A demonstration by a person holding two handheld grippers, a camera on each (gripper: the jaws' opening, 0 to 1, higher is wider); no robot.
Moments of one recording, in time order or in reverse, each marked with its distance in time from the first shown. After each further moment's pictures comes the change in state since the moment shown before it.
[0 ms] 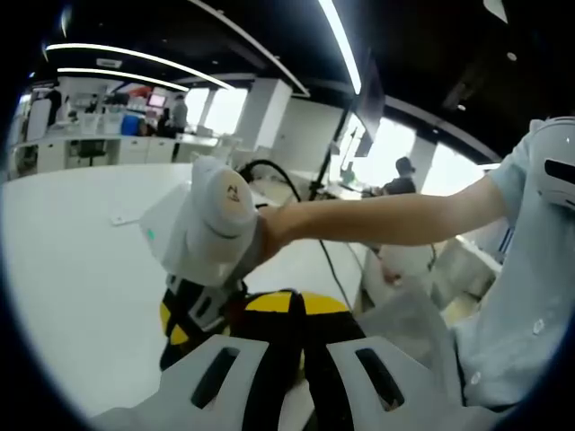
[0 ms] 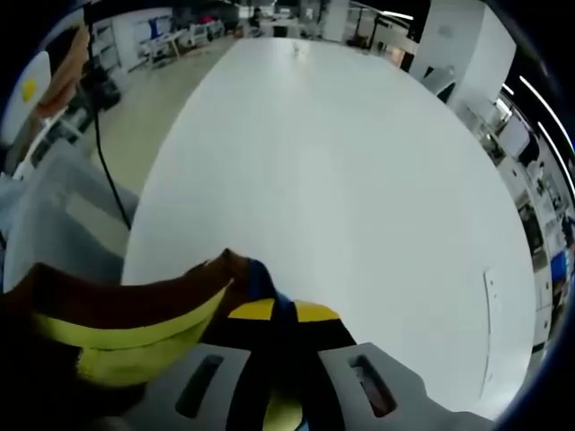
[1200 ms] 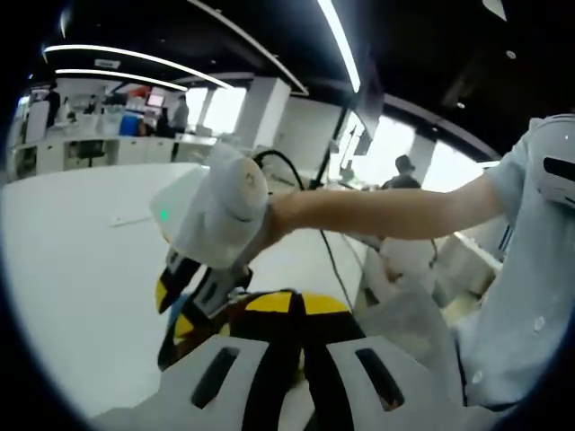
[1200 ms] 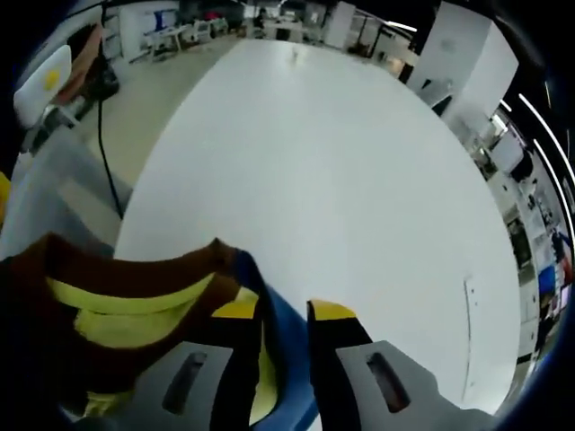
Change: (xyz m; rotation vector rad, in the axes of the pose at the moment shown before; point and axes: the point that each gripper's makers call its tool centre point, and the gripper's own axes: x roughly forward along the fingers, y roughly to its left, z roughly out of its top) left arm 0.000 0.002 0.000 0.007 0.007 -0.002; right arm -0.011 -0.015 -0.001 -0.054 -0.008 -0.050
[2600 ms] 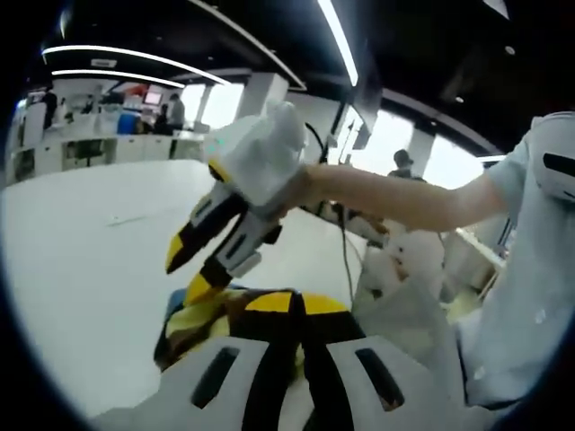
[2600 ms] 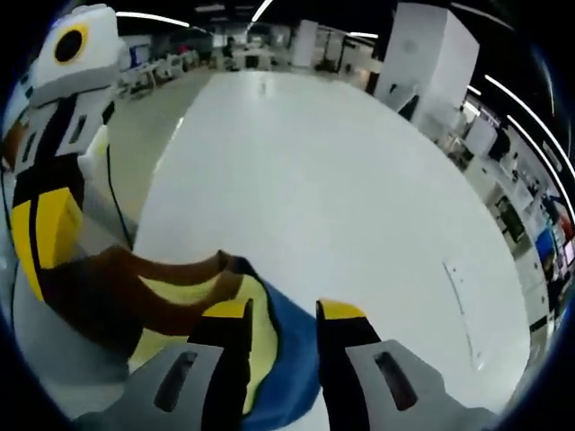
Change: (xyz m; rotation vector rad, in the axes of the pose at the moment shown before) left arm 0.002 -0.003 -0.004 0.013 0.026 -0.004; right arm -0.052 -0.009 -0.001 0.116 -0.123 -0.059
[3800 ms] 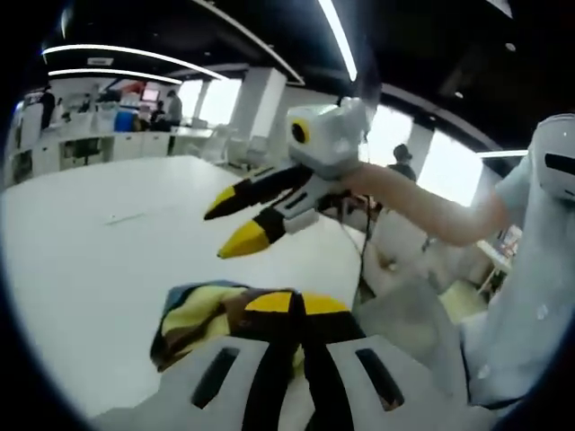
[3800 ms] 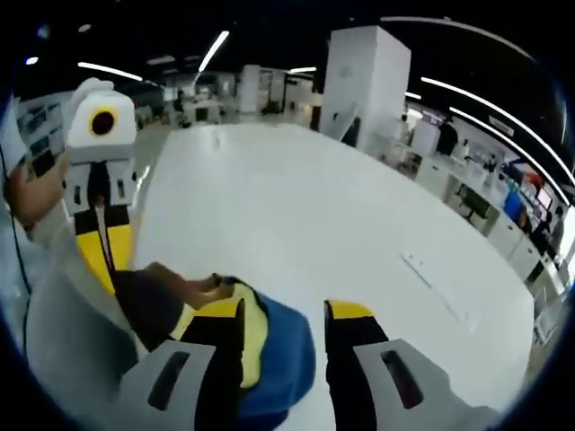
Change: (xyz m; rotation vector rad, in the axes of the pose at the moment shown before) left arm 0.007 0.000 -0.003 0.007 0.026 -0.005; right arm -0.076 -0.010 -0.001 0.189 -0.234 -0.192
